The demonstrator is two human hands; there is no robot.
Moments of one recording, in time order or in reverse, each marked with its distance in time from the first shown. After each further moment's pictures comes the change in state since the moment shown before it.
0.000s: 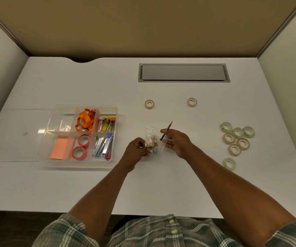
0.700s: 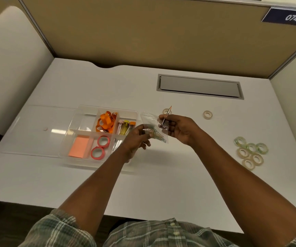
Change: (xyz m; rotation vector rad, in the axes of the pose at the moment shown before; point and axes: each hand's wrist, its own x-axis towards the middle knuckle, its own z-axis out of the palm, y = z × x) left_hand -0.004 0.055 -0.086 -0.272 -0.132 0.107; right_hand -0.037 -0.074 0.091 -0.050 -0.260 -0.120
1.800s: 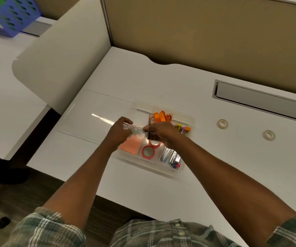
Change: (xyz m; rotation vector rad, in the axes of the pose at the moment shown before) left_hand -0.063 0.013 -0.258 0.371 0.512 -0.030; right_hand 0.075 0.079 0.257 -0.422 -0.099 0.117
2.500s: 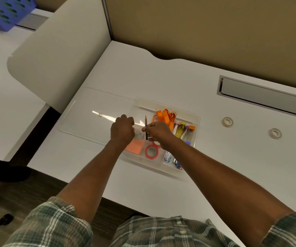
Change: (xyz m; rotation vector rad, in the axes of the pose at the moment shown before) left_hand 0.019 -0.002 0.011 0.910 0.200 0.272; right_hand 0.019 0.011 0.028 -0.313 0.148 -0.121
